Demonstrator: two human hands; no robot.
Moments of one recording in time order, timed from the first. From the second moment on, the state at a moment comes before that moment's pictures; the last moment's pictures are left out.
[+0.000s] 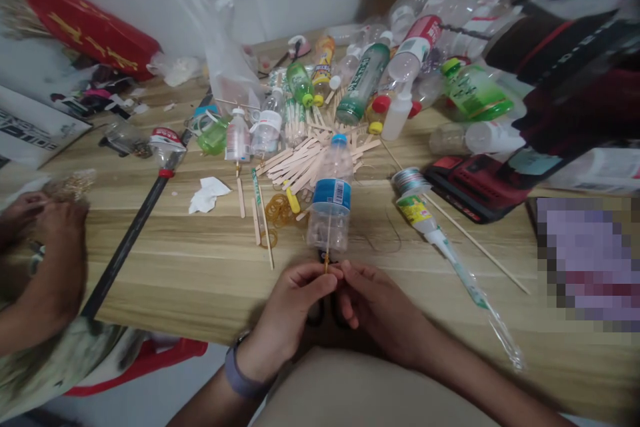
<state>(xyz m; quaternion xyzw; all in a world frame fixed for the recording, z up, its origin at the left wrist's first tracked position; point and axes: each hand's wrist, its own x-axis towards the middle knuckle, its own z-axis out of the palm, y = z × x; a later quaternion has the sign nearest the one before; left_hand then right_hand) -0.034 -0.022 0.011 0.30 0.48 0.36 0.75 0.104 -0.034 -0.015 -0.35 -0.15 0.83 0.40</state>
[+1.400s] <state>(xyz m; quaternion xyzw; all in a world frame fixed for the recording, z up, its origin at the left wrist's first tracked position) -0.029 -0.039 0.008 0.00 0.43 0.42 0.80 0.112 -0.025 0.001 -0.30 -0.11 0.85 0.42</state>
